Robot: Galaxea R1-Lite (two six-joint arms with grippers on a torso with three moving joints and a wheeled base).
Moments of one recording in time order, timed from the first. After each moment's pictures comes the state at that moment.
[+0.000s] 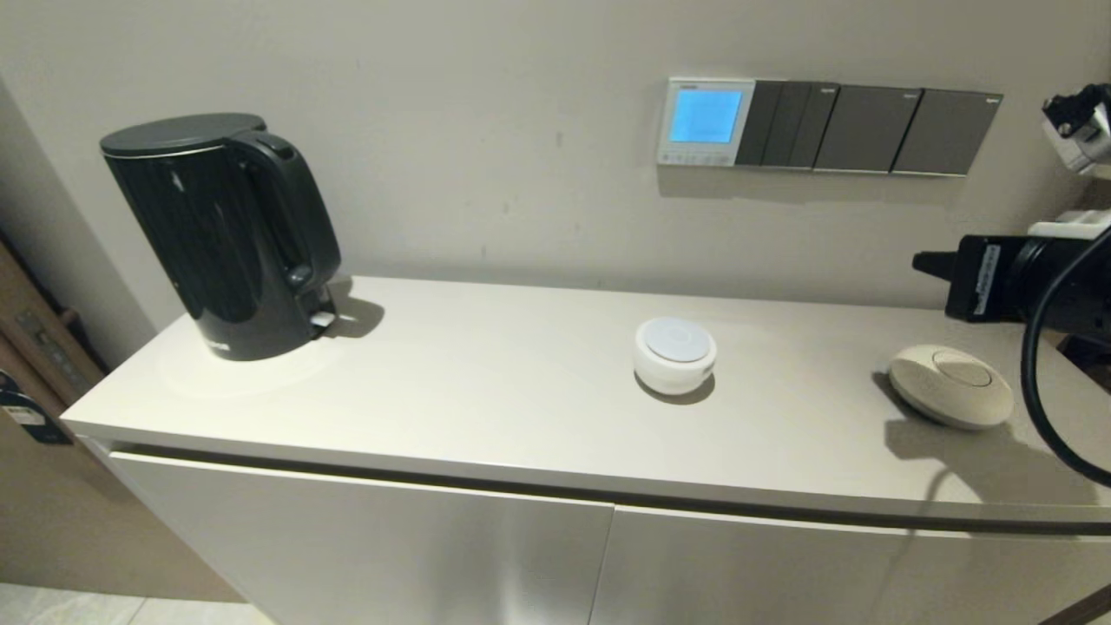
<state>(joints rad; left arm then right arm) 0.01 0.00 0.00 0.00 0.00 0.01 0.26 1.27 -1.05 -0.03 -0.19 0.07</state>
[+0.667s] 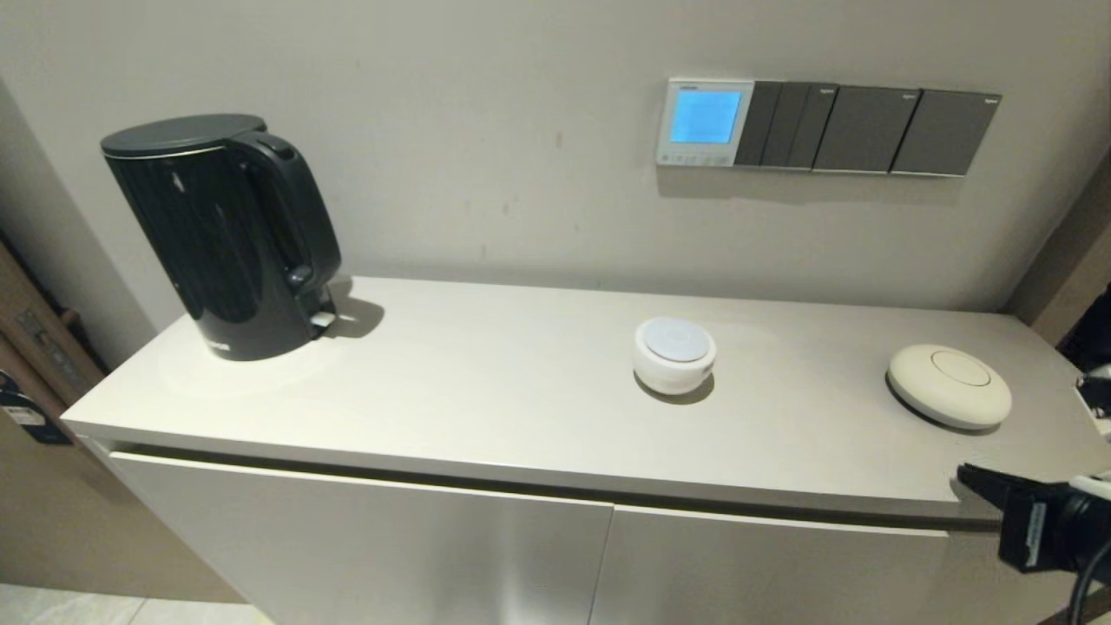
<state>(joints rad) 0.01 0.00 0.00 0.00 0.00 0.01 0.12 1.03 -0.40 -0.25 -0.07 0.07</state>
